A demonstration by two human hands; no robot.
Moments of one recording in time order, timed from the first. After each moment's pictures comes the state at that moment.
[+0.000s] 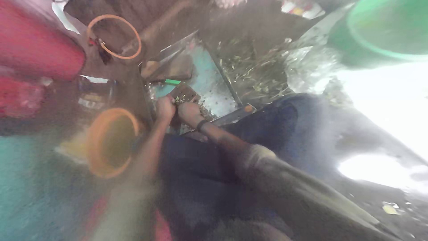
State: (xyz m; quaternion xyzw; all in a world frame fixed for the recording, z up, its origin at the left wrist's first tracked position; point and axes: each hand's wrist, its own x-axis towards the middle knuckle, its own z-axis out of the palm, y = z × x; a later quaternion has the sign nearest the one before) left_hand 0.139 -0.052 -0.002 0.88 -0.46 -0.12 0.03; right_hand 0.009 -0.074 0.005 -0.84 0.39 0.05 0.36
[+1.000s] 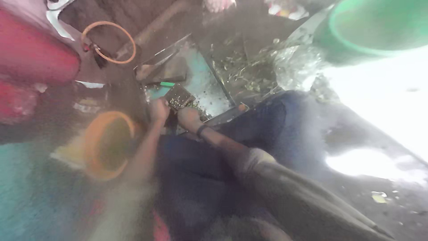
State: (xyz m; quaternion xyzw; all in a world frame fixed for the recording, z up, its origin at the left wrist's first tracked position) left_hand 0.136 -0.032 -0.002 0.87 -0.47 -0.11 0.07; right_hand -0.009 -0.071 0.000 -0.84 0.38 0.09 0.37
